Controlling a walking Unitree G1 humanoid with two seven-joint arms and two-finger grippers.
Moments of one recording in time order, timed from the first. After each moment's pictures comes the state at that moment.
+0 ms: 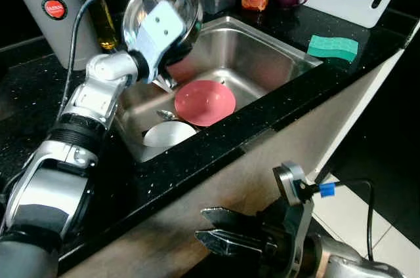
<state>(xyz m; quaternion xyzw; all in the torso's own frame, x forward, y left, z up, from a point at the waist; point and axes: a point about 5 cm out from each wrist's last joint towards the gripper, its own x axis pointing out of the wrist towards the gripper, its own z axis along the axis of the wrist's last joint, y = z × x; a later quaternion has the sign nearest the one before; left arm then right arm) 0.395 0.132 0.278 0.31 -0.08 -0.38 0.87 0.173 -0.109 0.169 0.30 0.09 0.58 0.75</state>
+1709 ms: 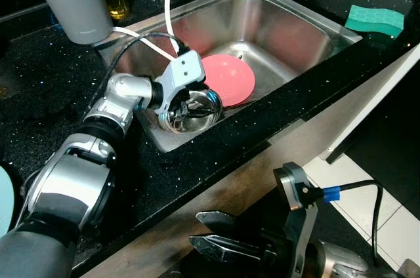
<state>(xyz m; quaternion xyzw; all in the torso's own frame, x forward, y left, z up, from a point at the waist) 0.388 0.103 0.263 0.28 -0.07 -0.56 0.77 0.164 -0.102 0.180 0.31 0.09 0.57 0.76</state>
